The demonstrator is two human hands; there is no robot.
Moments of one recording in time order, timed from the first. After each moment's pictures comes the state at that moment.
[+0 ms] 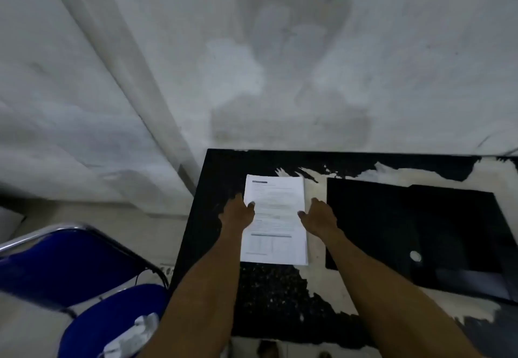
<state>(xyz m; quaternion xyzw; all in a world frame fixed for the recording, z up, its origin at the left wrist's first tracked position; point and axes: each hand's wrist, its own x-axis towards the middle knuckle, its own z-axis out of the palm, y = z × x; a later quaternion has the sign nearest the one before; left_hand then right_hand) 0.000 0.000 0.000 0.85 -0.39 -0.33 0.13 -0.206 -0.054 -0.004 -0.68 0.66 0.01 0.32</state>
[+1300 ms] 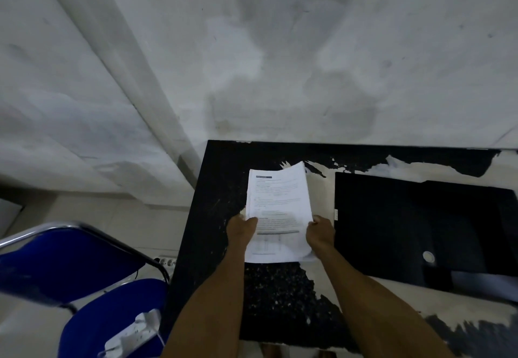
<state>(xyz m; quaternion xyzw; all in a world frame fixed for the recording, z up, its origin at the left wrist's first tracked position) -0.002 0.017 -0.055 0.81 -0.16 -0.45 0.33 -0.188 -0.036 -0.064 -0.50 0.74 -0.14 0.42</state>
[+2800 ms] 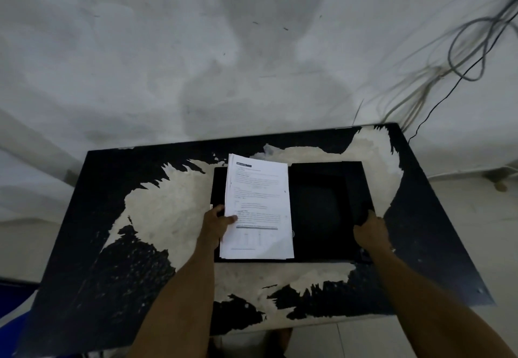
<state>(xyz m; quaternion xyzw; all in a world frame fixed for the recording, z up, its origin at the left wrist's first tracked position) -0.295 -0.058 -0.044 0.75 -0.25 -0.51 0.35 -0.672 -0.097 -0.041 -0.47 0.82 -0.02 0.32</state>
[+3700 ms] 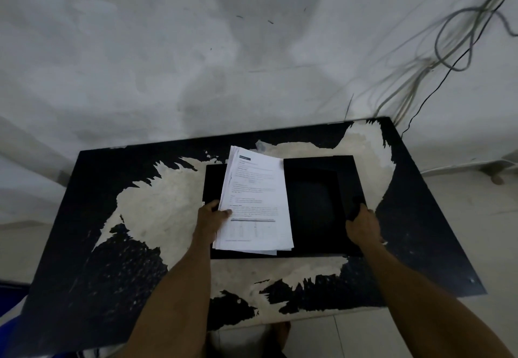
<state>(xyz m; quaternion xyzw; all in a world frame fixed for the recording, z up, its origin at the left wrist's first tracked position) -0.310 -0.063 -0.049 0.75 -0.25 -0.49 0.36 -0.679 -0.095 -0.053 -0.50 0.82 -0.02 0.30</state>
